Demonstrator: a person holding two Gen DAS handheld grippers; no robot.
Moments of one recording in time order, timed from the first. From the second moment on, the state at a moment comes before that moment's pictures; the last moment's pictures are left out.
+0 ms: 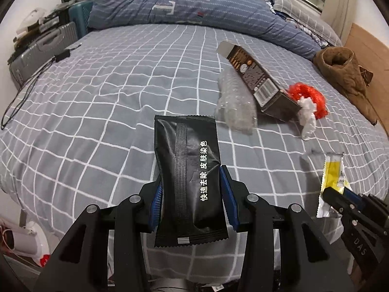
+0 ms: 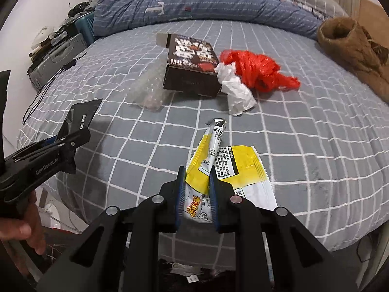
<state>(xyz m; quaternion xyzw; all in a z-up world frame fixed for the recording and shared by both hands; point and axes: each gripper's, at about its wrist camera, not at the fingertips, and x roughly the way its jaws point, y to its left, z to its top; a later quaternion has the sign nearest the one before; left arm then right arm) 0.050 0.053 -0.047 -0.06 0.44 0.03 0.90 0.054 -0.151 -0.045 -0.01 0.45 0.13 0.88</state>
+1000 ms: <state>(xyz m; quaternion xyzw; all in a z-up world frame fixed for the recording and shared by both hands) -0.071 -0.011 -0.057 -0.04 0.45 -0.02 0.89 -0.040 -0.187 -0.025 -0.01 0.42 0.12 0.90</state>
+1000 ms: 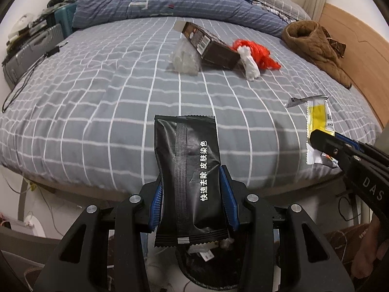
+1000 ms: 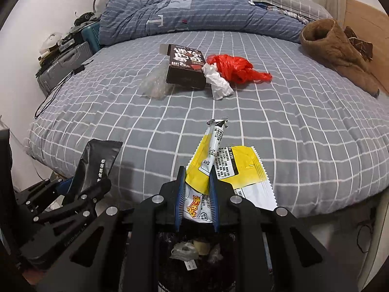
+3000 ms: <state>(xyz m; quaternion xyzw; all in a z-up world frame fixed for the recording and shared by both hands) -0.138 -0.015 -0.174 -0.04 0.56 -0.02 0.83 -0.127 -0.197 -0.163 -0.01 0.55 0.11 0.83</state>
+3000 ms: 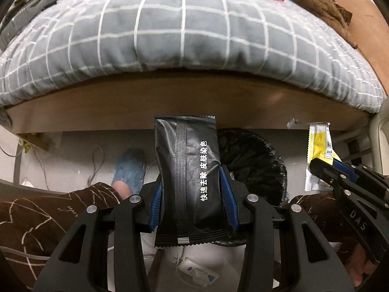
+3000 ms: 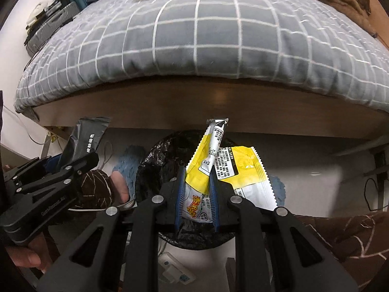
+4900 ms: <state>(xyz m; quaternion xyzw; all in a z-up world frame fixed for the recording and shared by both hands) -0.114 -0.099 -0.218 0.01 0.59 -0.08 0.80 -0.108 -0.297 -0.199 0.00 0.56 -0.02 0.83</state>
